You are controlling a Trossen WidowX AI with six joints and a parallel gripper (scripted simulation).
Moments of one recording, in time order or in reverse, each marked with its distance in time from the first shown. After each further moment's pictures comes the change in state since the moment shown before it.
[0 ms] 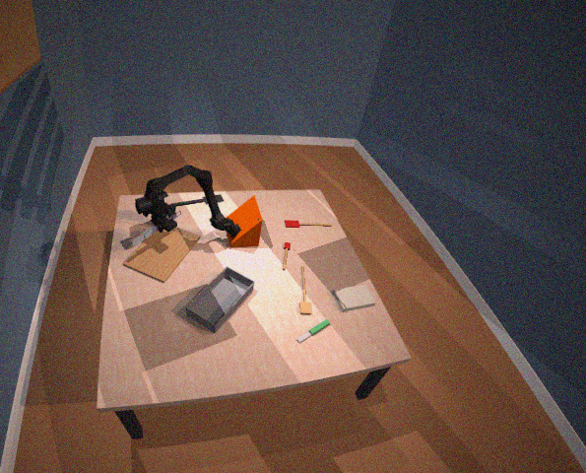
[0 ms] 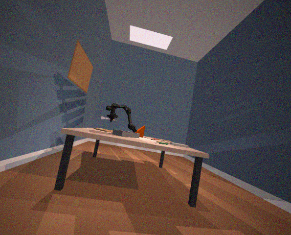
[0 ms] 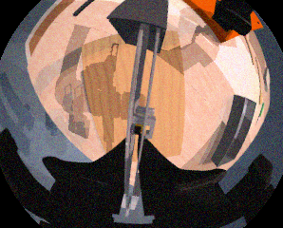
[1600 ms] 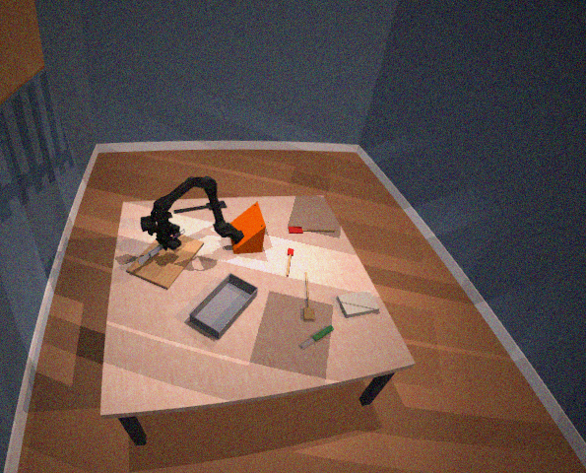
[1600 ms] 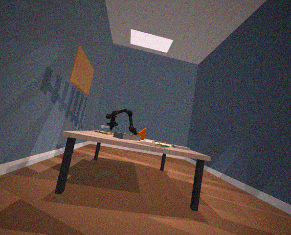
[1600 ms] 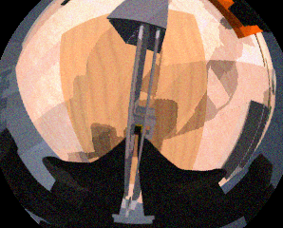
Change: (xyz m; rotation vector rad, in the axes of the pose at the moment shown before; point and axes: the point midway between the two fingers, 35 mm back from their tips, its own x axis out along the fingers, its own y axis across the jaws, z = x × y) arm 0.078 0.001 0.001 -0.007 0.003 0.006
